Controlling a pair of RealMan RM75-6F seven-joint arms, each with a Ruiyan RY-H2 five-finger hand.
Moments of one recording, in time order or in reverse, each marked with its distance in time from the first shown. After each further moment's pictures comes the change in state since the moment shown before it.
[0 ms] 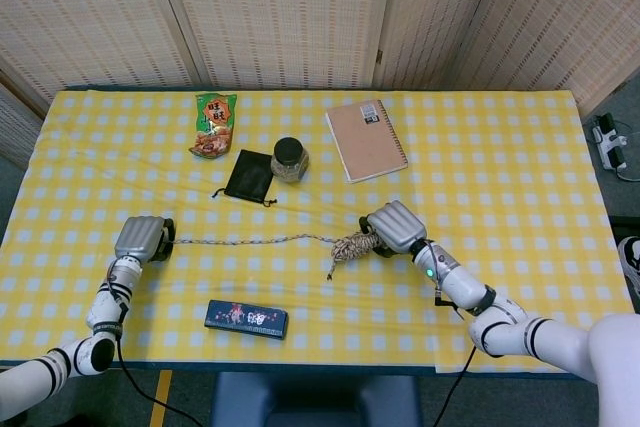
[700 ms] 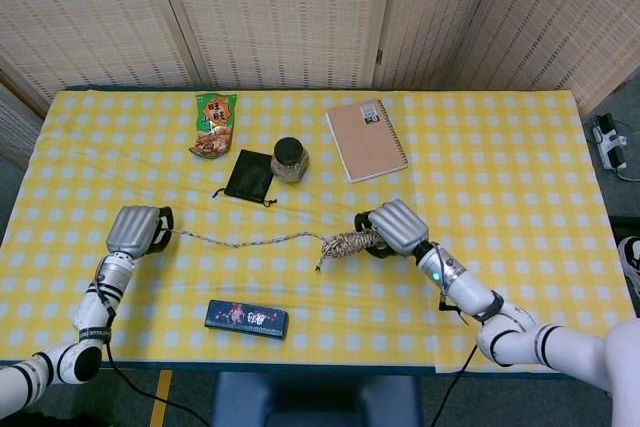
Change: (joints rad) left arm 0.028 0.138 -0.025 -0.213 0.104 0.137 -0.048; right arm -0.041 0.044 0.007 -0.087 -0.092 0.138 0.188
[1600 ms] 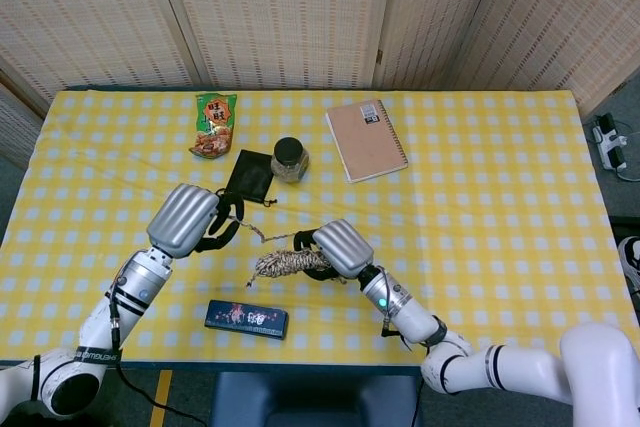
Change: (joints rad) left arm -0.109 0.297 -0.143 -0.683 0.040 0.078 0.081; right arm 0.017 -0.224 0.112 -0.148 0.133 0.088 -0.180
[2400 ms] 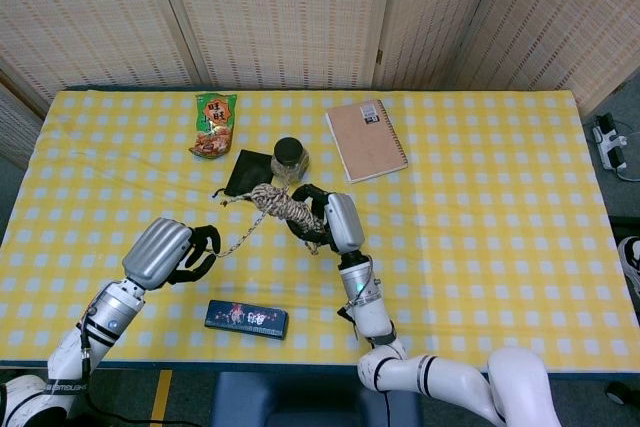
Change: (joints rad) left arm 0.139 0.044 0.181 0.079 0.270 0.065 -0.294; right arm 0.015 -0.397 0.245 0.351 0.036 0.304 0.377
